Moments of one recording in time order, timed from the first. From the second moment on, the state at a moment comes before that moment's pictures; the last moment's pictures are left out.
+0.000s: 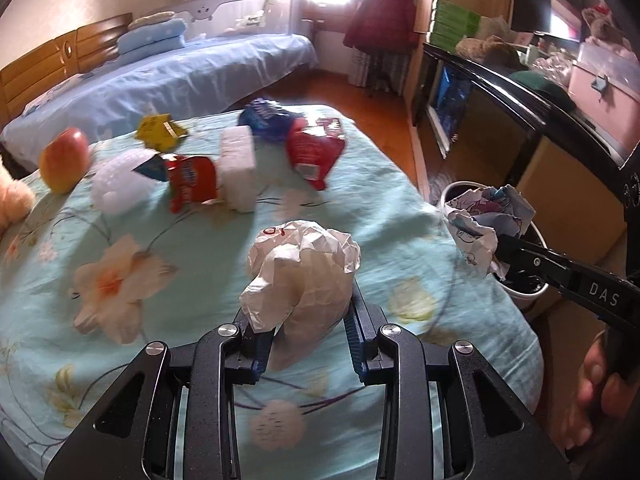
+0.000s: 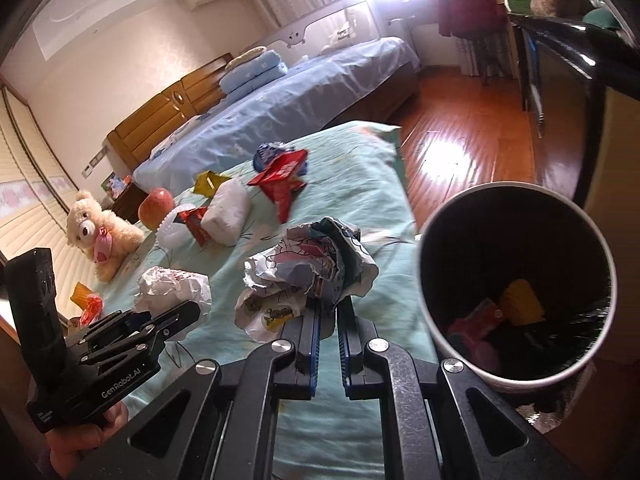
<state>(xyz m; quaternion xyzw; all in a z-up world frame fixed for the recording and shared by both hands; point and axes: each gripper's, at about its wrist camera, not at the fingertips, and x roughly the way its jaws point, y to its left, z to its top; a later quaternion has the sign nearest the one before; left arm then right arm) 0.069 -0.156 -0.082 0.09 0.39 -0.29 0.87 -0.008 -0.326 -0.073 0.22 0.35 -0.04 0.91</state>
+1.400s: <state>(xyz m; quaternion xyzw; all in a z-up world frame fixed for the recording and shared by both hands) 0.026 -0.296 -0.075 0.16 0.36 -0.40 0.83 -0.071 -0.439 -0.081 0.25 0.34 -0.15 0.90</state>
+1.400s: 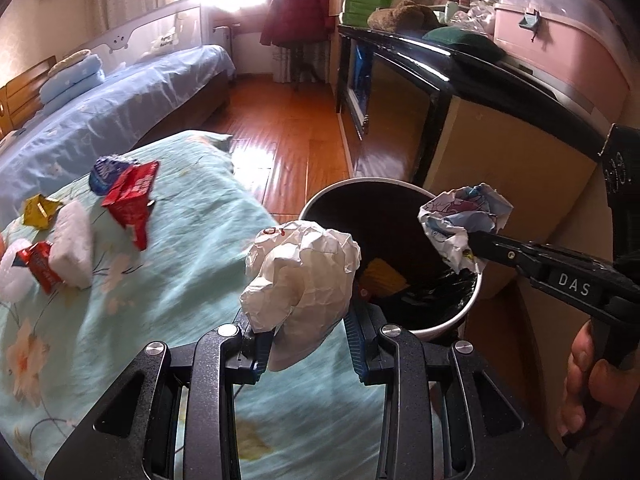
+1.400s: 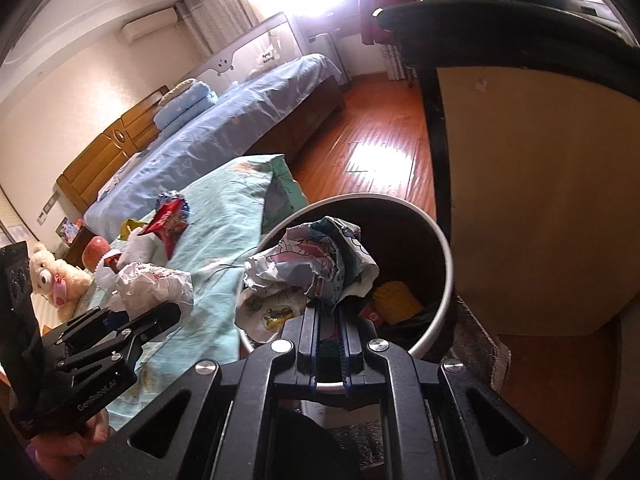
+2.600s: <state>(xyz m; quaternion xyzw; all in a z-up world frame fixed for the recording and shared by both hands) 0.040 -0.346 -0.094 0.17 0.38 -0.41 0.81 -0.058 -0.479 -0.098 0.29 0.35 -0.16 0.88</state>
